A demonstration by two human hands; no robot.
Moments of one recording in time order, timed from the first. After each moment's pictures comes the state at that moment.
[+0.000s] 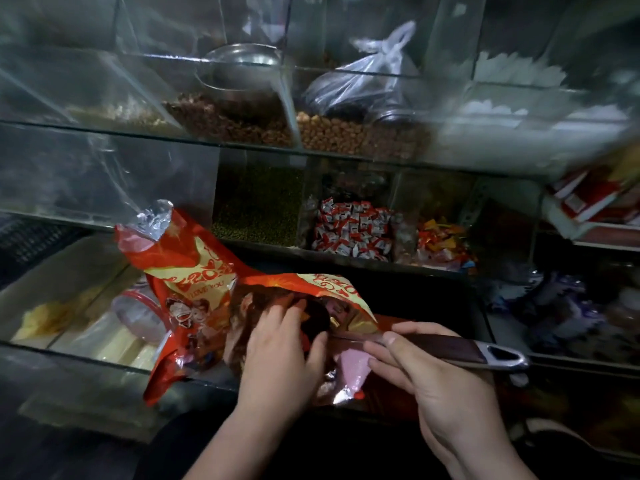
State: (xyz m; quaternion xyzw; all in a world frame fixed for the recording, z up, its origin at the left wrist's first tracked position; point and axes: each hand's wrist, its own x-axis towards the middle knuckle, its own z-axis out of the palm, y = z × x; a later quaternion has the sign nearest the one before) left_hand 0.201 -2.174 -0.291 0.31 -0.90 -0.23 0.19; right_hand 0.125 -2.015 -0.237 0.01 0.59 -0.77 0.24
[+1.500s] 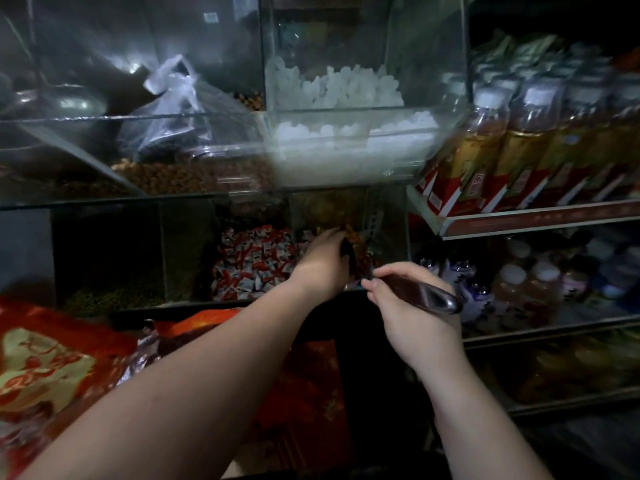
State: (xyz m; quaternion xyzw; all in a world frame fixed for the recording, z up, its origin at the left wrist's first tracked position) left_hand -0.094 -2.120 -0.252 0.07 -0.96 -0.27 0.09; right_hand -0.029 -1.949 -0.226 -0.11 0.73 -0.67 -0.04
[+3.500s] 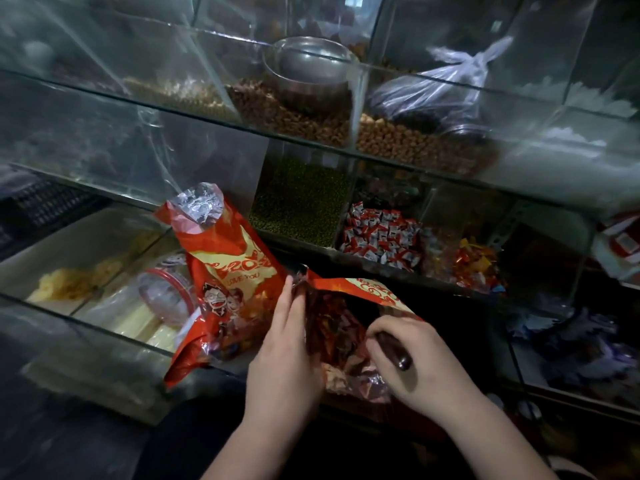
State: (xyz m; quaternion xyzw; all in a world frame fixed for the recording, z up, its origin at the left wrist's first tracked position) left_hand 0.229 -2.193 -0.305 0.34 -0.86 -0.29 0.25; right_hand 0.090 -2.061 -0.254 -0.47 0.84 -0.24 0.11
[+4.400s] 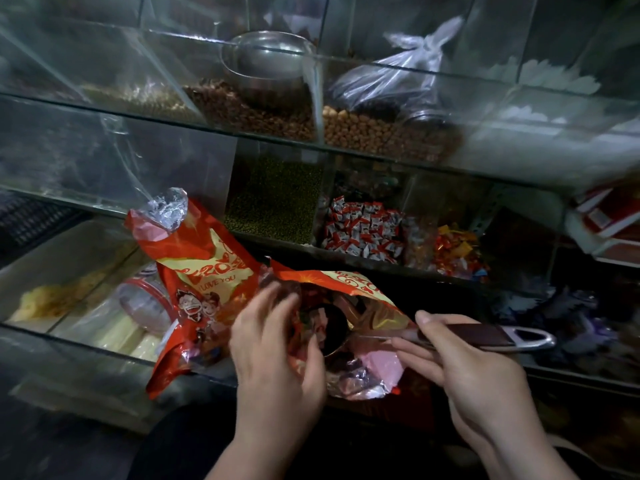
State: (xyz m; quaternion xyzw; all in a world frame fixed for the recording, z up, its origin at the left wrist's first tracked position) left_hand 0.228 -2.167 -0.290 0.27 -0.83 -0.27 0.41; right_hand 0.097 -2.021 -0.242 0.01 0.65 -0.73 0.21
